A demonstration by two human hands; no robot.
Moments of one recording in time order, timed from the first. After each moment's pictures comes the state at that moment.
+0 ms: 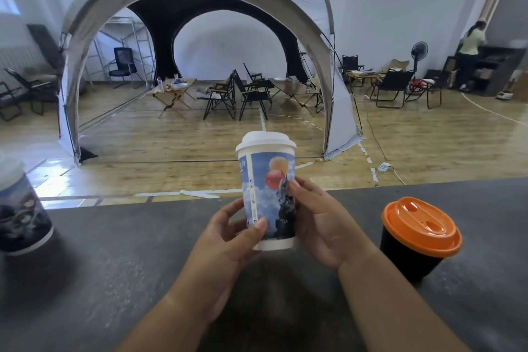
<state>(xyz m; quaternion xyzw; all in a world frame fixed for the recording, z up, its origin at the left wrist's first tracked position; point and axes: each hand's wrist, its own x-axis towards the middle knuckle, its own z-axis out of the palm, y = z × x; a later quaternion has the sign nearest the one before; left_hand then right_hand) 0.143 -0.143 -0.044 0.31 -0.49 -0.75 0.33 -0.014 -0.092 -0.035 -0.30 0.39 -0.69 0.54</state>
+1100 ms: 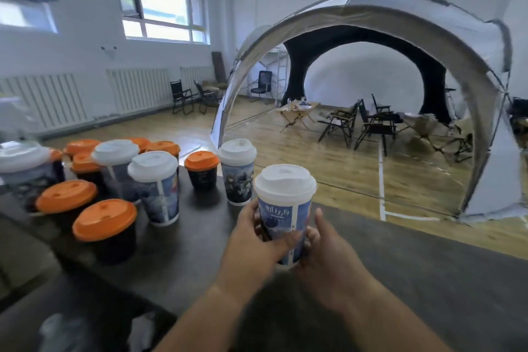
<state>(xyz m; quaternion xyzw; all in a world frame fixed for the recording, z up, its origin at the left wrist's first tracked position) 0.333 -0.148 -0.039 0.43 -0.56 -0.48 0.52 0.202 -0.127 -0.023 -0.27 0.40 -0.52 0.71</state>
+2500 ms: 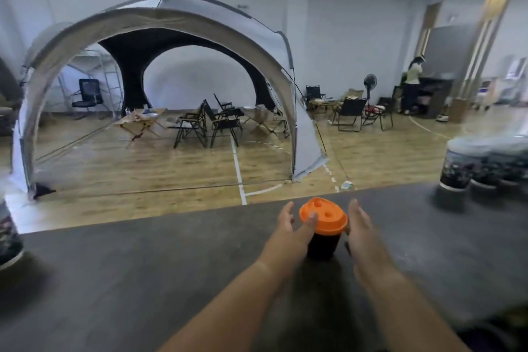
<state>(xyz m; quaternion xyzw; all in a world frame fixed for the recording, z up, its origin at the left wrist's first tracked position) 0.025 -0.032 -0.029 0.27 -0.69 -0.64 0.22 -0.061 0.062 -0.021 -0.17 0.69 -0.68 0.19</state>
